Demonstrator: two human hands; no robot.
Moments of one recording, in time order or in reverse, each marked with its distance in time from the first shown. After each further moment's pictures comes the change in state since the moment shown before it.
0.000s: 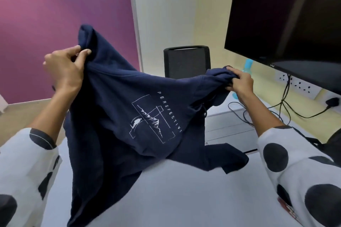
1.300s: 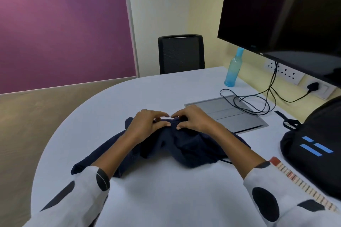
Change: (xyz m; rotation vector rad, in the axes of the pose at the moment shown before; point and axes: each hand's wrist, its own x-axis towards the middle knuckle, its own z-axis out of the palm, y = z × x) left_hand -0.215 0.044 0.030 -0.166 -0.985 0.258; right_hand -0.196 0.027 0.025 -0.892 -0.886 -0.424
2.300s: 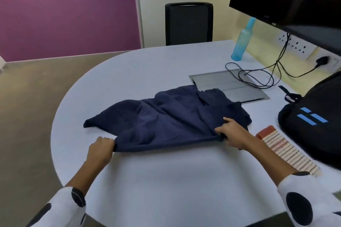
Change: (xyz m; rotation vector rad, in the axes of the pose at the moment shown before) left_hand -0.198 -0.099 0.047 0.643 -0.350 -0.621; right_hand -0.153 0.090 0.080 -0.453 -0.142 -0.001
